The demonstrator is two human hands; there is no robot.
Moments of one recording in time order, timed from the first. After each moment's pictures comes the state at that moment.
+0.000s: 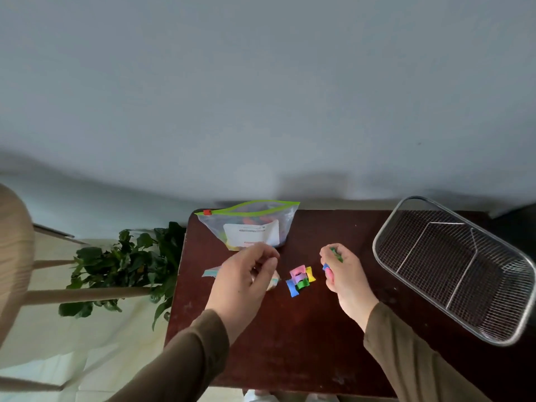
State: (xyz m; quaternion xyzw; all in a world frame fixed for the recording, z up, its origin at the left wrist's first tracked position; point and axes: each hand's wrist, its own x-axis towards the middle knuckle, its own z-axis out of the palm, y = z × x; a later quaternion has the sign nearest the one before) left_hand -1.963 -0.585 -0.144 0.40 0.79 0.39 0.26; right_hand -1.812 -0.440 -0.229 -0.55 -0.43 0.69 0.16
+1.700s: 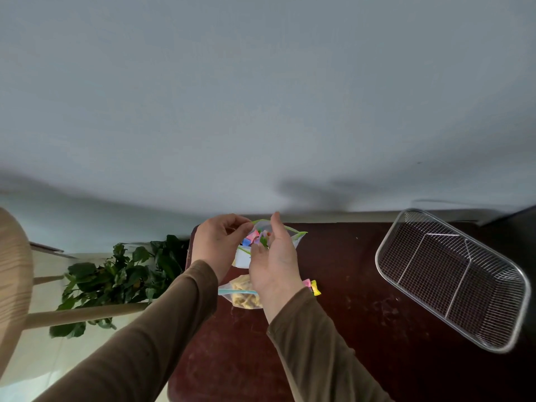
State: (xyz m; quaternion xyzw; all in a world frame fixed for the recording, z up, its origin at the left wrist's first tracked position) left_hand -2.071 -0.538 -0.152 0.29 0.83 0.39 0.26; right_hand -1.975 -0.487 -0.113 -0.52 0.01 0.82 0.25
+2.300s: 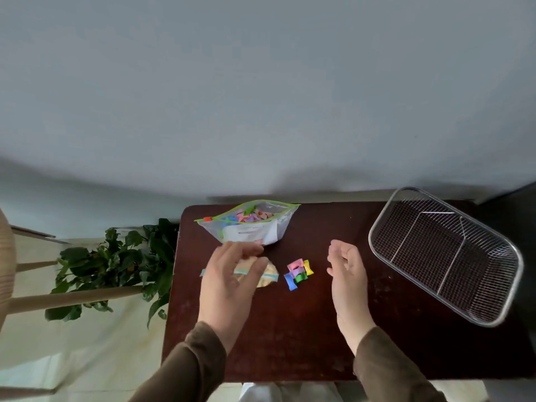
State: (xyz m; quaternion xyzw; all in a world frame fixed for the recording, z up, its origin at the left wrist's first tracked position) left_hand -1.977 -0.599 -0.149 0.34 0.80 0.45 0.21; right_hand -1.820 -0.481 -0.198 -0.60 -0.48 0.57 0.28
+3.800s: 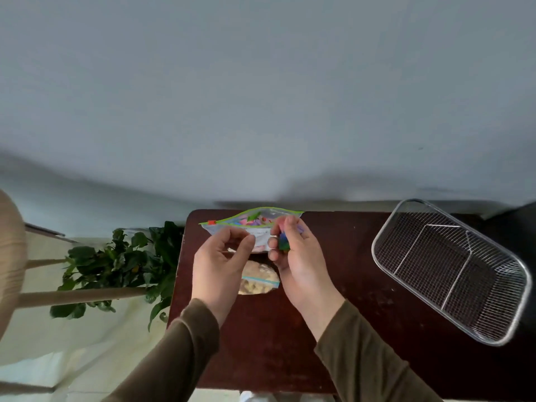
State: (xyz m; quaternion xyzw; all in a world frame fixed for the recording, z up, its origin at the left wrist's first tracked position) left_hand -1.996 -0.577 -0.144 0.23 0.79 0.51 0.24; right_hand -1.909 -0.479 -0.143 -0.42 -0.25 0.82 0.29
